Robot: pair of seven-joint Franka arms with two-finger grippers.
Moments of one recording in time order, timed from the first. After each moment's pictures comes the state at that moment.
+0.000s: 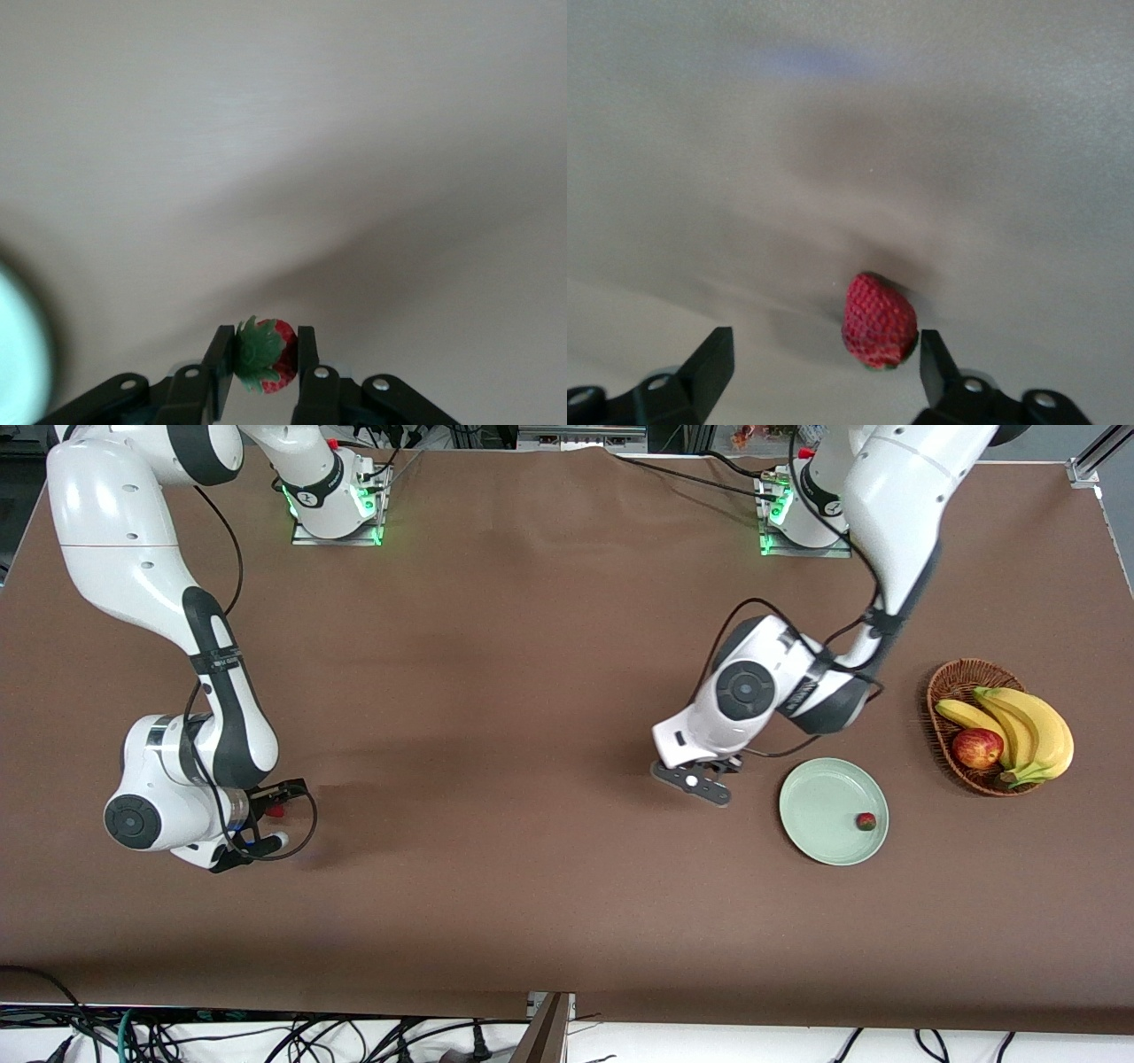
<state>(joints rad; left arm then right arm) -0.07 0.59 -0.41 -1.67 0.26 2.11 -0.12 0.01 0.85 -0.01 -1.38 -0.02 1.94 -0.37</state>
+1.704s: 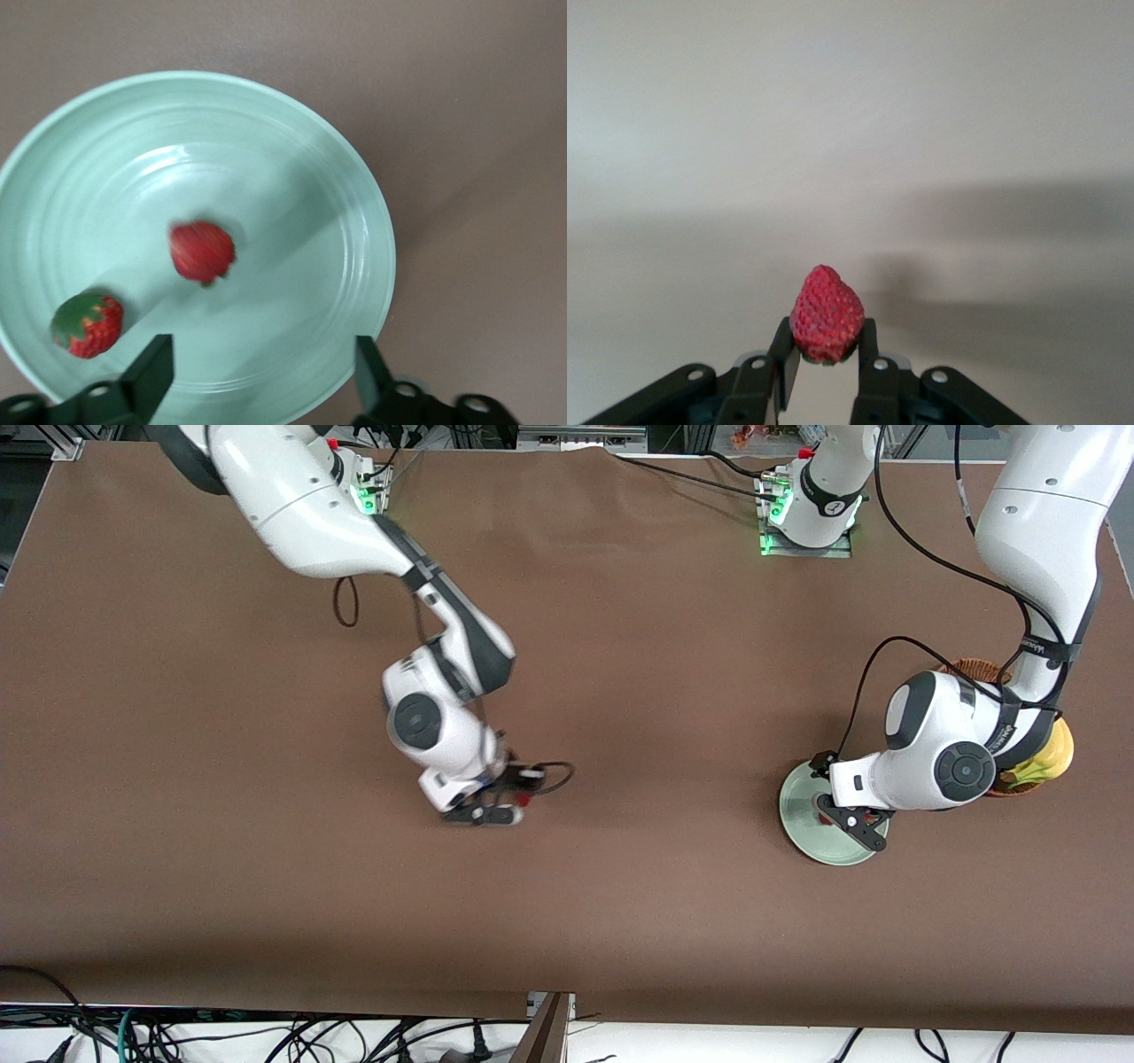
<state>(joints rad) 0.29 0.65 -0.41 -1.70 0.26 2.11 0.44 0.45 0.87 0.23 -1.36 0.09 2.41 0.64</state>
